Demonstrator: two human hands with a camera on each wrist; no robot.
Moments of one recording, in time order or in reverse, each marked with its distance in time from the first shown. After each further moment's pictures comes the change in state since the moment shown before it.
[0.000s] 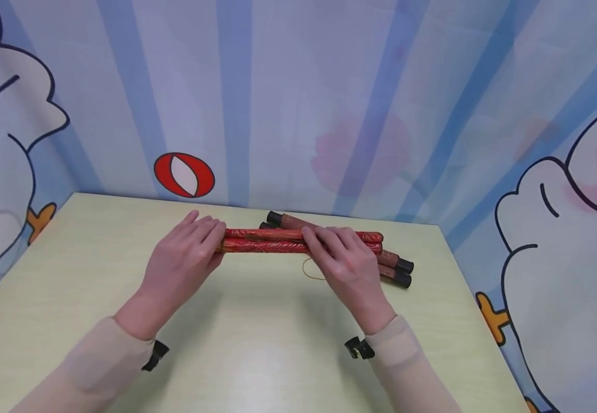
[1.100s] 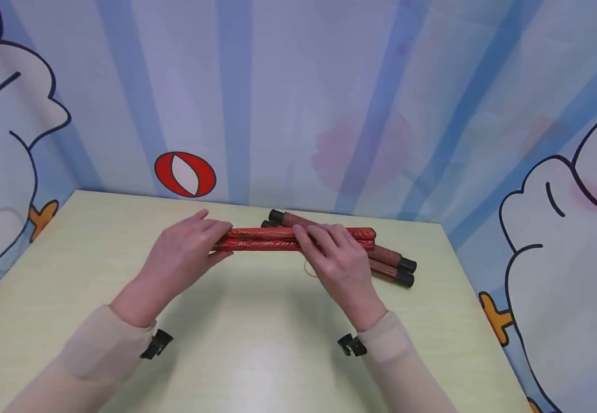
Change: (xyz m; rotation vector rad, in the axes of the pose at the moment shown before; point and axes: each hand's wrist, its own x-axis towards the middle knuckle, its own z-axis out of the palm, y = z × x) left_hand 0.015 -0.009 -0.008 -0.183 -0.190 -0.041; right_hand 0.010 -0.009 0.012 0.001 0.017 -0.016
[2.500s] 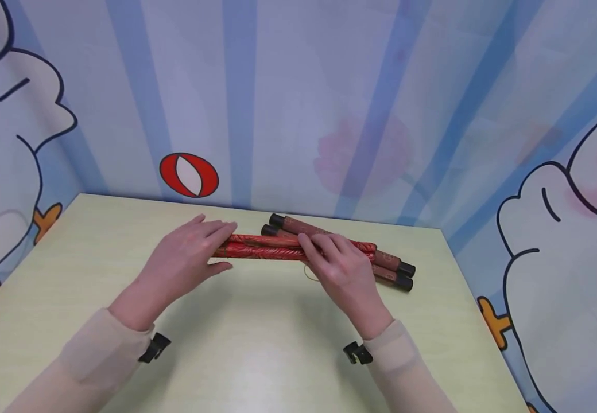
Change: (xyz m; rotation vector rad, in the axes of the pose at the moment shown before) left_hand -0.003 0.004 -0.003 0.044 -0.093 0.016; right_hand -0.008 0.002 -0.011 0.015 -0.119 0.007
